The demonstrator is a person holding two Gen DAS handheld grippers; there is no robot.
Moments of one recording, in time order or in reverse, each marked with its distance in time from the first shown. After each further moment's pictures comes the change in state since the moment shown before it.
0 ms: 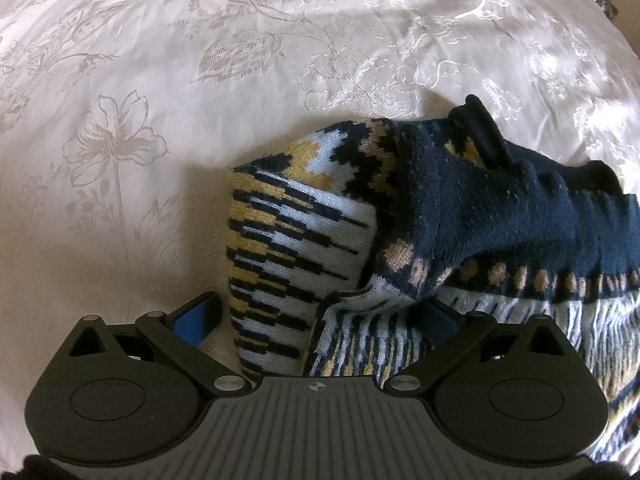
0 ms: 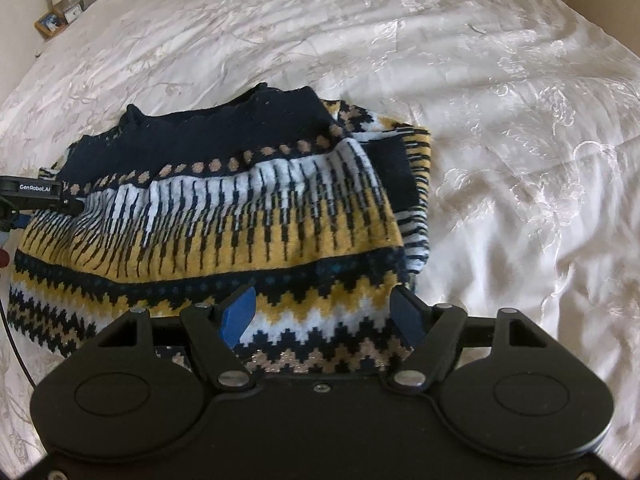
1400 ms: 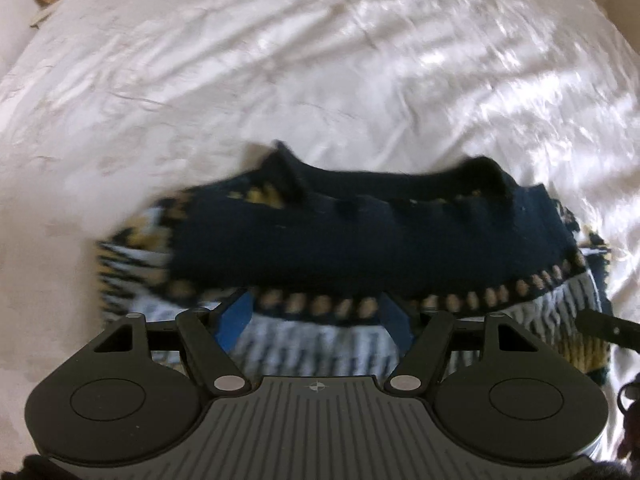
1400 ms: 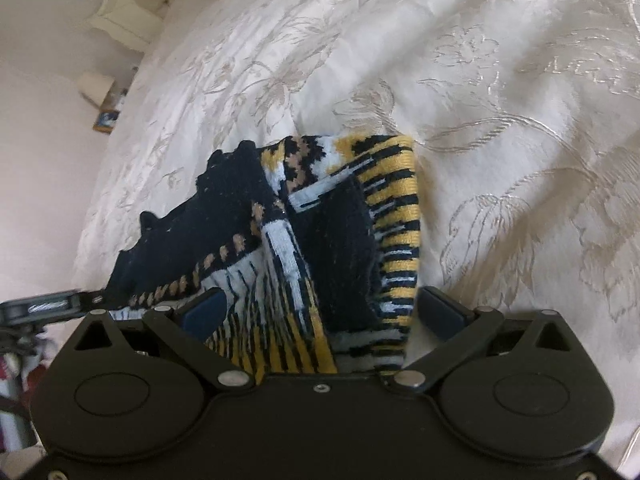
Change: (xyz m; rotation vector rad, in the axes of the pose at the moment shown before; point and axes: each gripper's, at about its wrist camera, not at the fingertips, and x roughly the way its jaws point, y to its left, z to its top) left arm -0.046 -0.153 0.015 0.128 -0.019 0.078; right arm 0.105 -0.125 0.056 0.312 0.081 0.536
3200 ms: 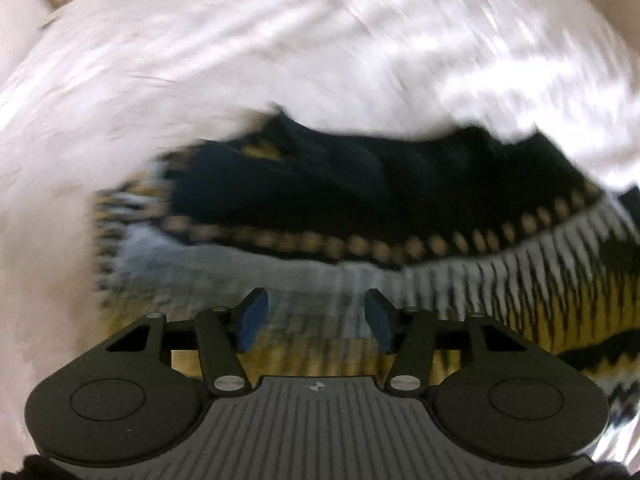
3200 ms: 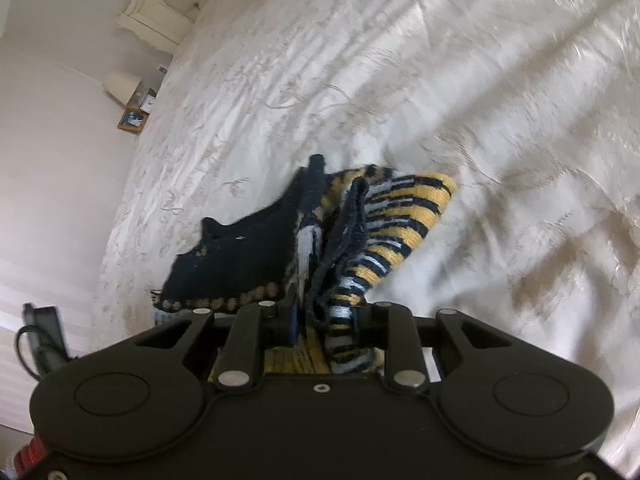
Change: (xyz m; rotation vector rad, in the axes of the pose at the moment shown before) left arm -0.014 0.014 -0.054 -0.052 -0.086 0.003; right arm -0.031 0.067 0.008 -0.034 -0.029 0.029
